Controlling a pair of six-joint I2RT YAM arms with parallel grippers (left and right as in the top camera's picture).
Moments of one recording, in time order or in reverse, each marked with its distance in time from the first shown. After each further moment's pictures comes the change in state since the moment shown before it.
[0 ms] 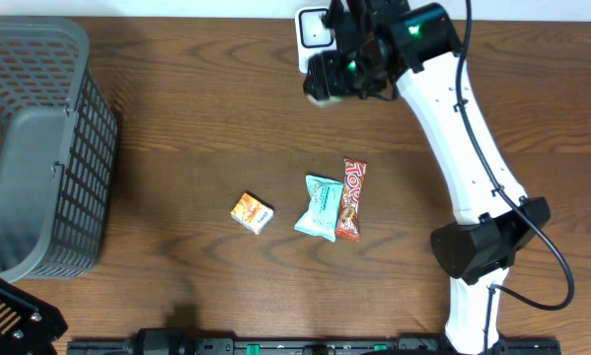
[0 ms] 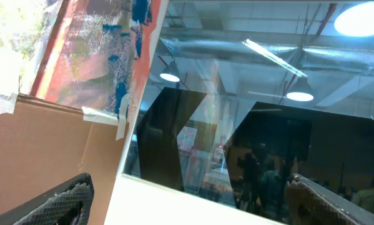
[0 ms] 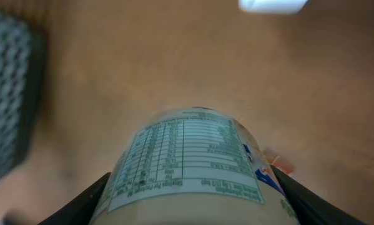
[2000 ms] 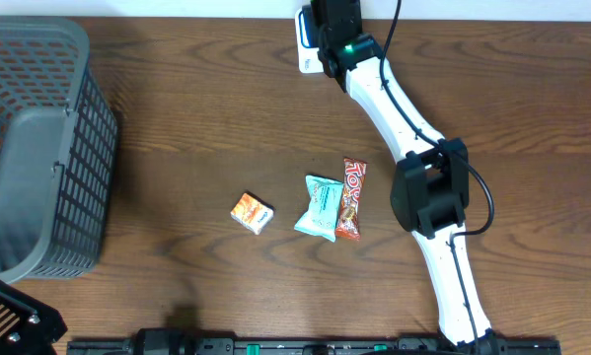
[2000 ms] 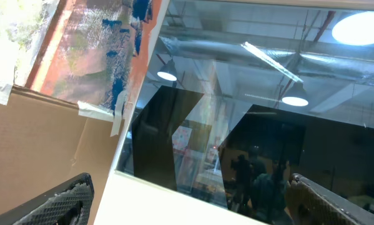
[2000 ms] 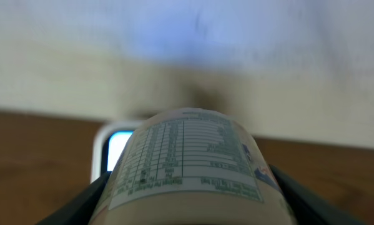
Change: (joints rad) left arm 0.000 0.000 0.000 0.000 0.000 -0.051; right arm -0.018 0.406 -0.012 0.885 0.570 -0.175
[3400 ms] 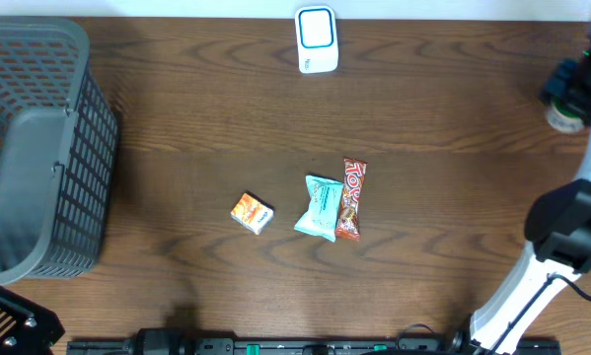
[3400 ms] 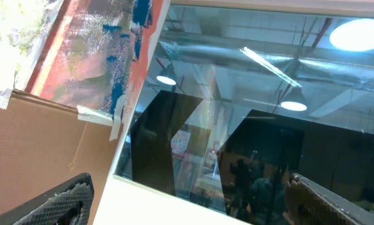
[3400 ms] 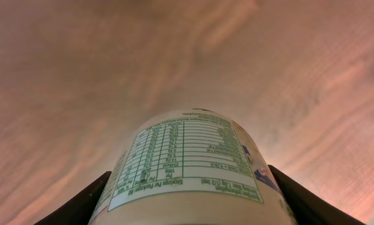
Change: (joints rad) left arm 0.000 0.000 0.000 0.020 0.000 0.000; right arm -0.804 -0.351 -0.082 -1.078 -0.149 0.280
